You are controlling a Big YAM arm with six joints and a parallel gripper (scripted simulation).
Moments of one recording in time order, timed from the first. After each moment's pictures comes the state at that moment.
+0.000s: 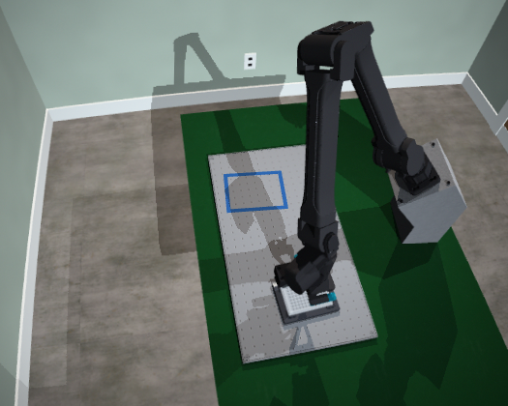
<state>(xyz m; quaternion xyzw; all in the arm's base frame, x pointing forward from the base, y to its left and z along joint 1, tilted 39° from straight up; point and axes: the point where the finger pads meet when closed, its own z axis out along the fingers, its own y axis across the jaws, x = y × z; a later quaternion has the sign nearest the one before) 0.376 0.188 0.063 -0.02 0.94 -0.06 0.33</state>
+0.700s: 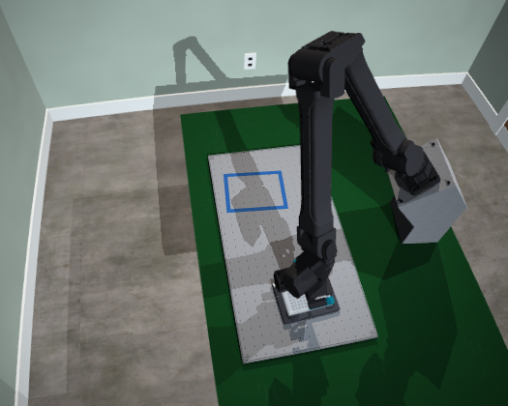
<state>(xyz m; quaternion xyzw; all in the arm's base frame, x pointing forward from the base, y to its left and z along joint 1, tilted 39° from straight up) 0.393 0.183 0.037 -0.02 0.94 -0.06 0.33</state>
